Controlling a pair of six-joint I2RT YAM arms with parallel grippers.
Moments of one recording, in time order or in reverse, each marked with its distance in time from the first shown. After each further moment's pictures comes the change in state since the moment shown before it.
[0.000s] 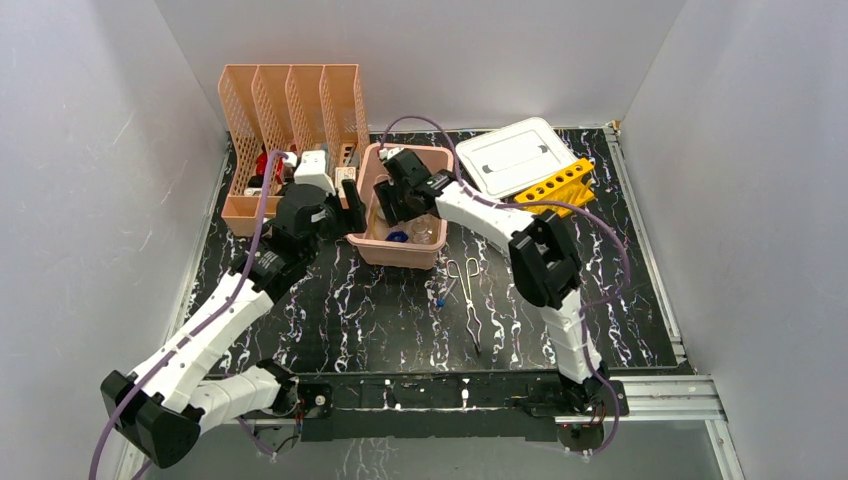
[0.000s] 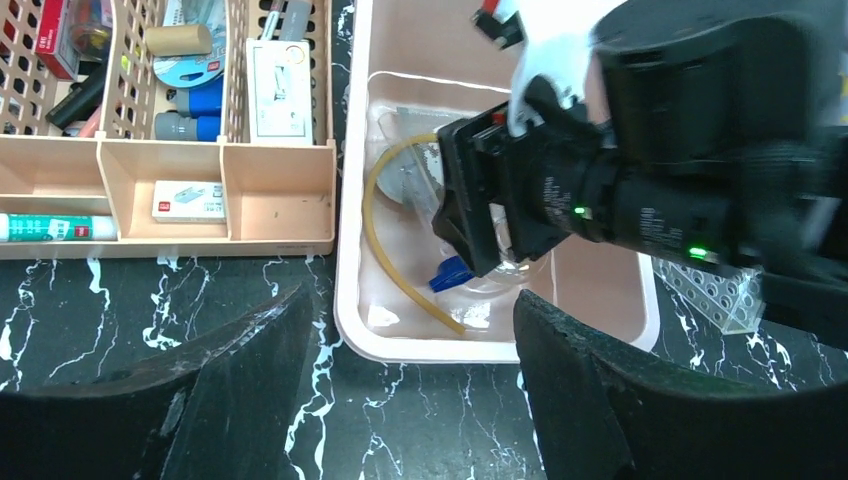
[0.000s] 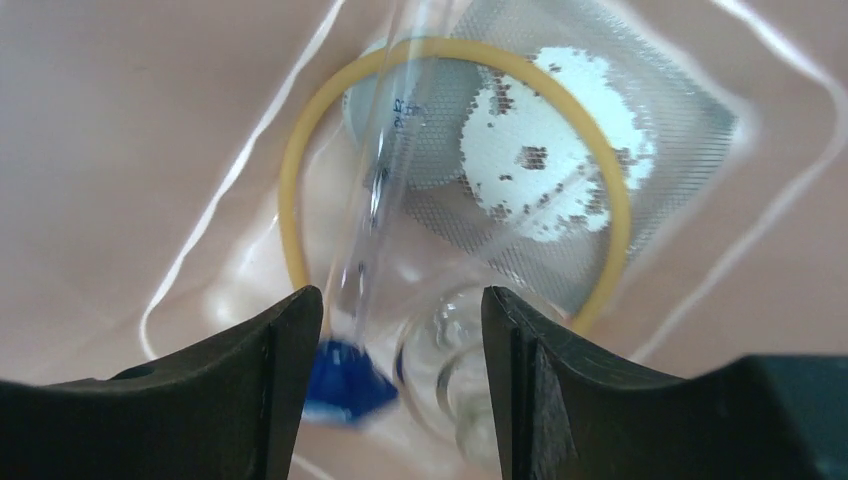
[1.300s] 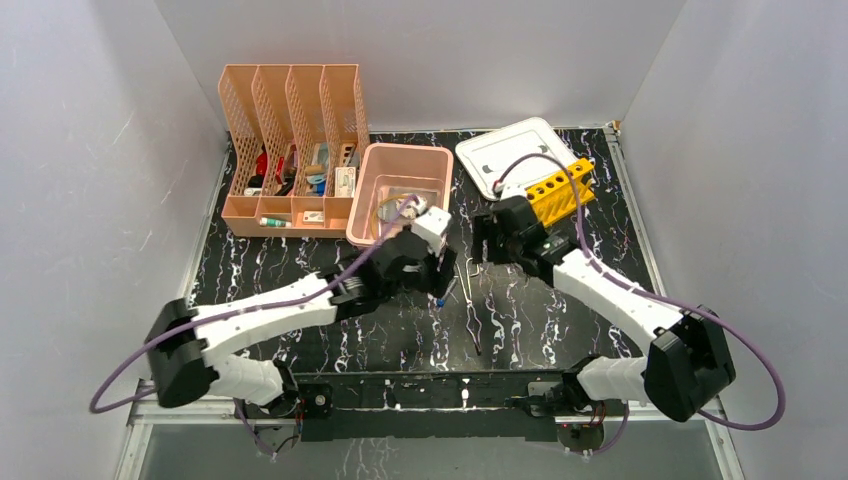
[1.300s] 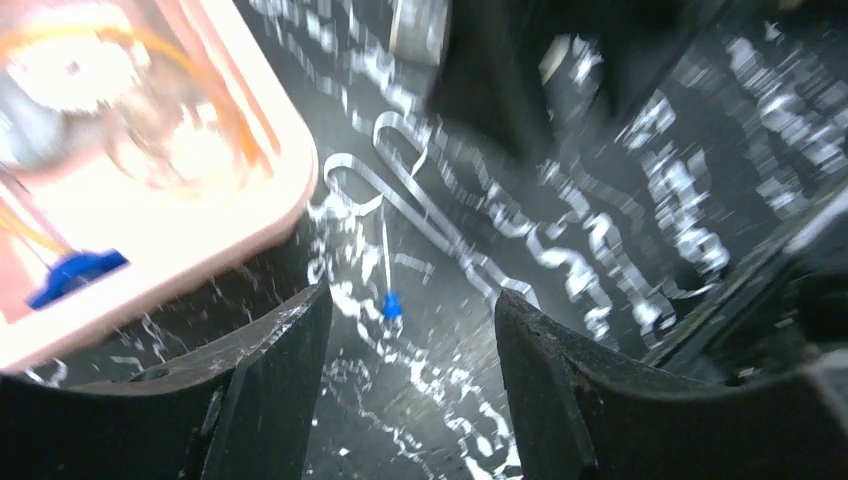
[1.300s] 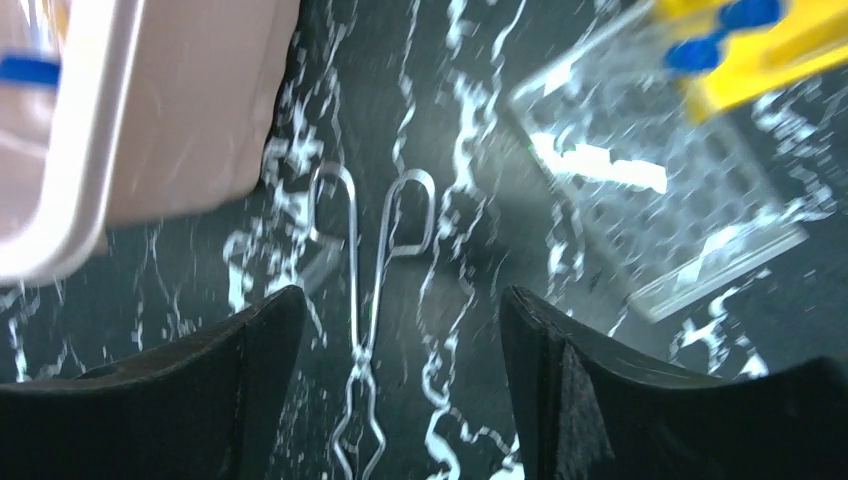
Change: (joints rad) left arm -0.502 0.330 -0.050 0.168 0.071 0.052; right arm -0.203 -0.930 -0.962 0.151 0.080 0.145
